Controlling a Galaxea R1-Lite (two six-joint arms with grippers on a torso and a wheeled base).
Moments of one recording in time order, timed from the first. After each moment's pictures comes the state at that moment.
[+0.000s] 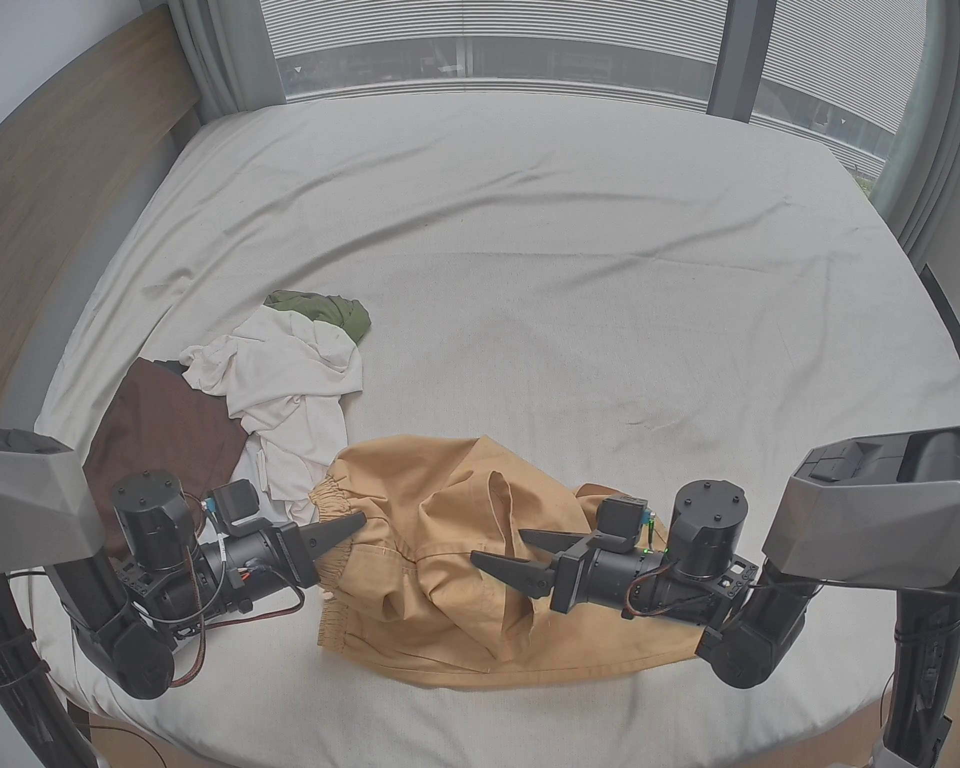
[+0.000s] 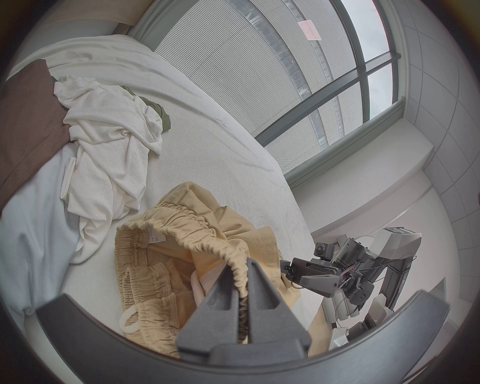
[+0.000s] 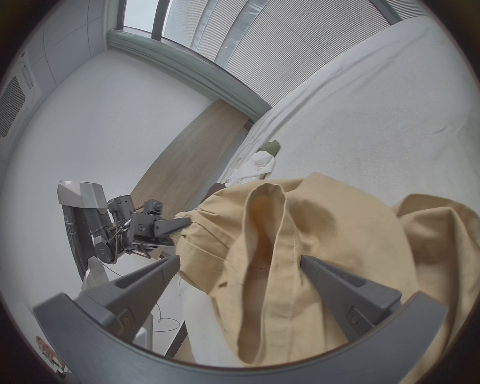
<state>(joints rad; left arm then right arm) -0.29 2.00 -0.26 -1.55 -0.50 -0.54 0.65 2.29 -0.64 -1.53 0.44 0.48</state>
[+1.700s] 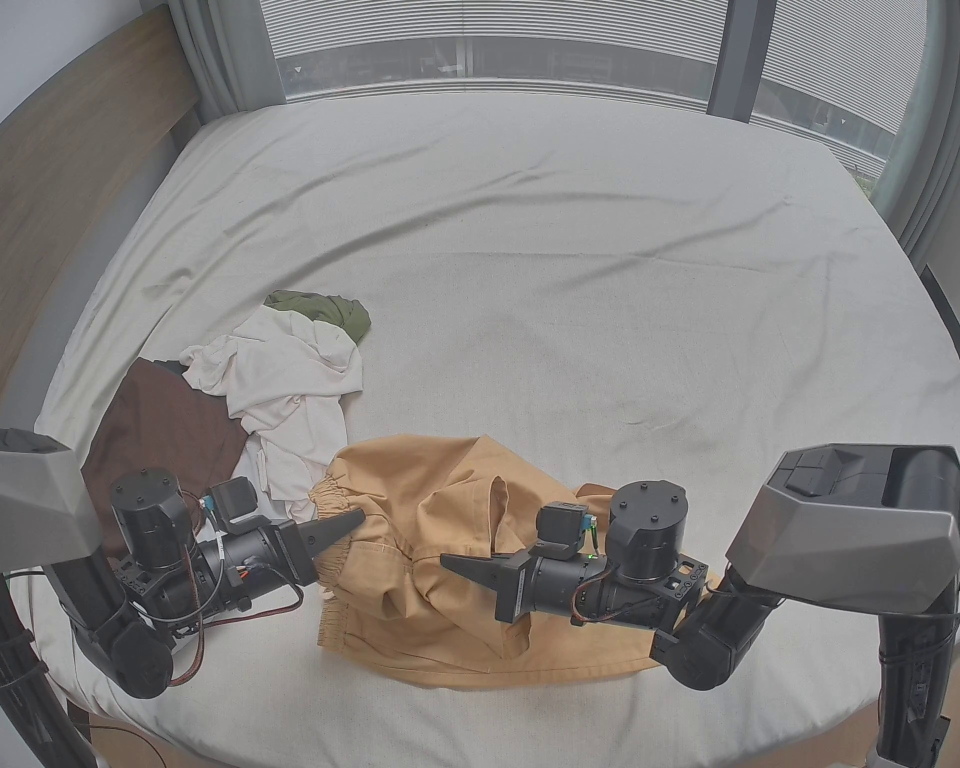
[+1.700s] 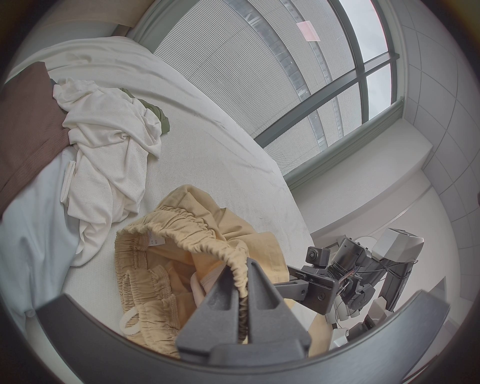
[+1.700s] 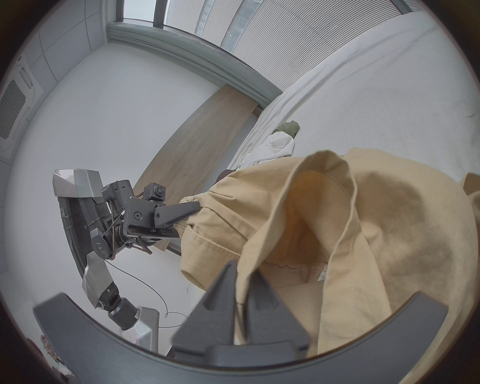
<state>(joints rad) -0.28 2.00 -0.26 -1.55 -0.50 -0.54 0.72 2.33 -0.79 -1.37 0.43 0.48</state>
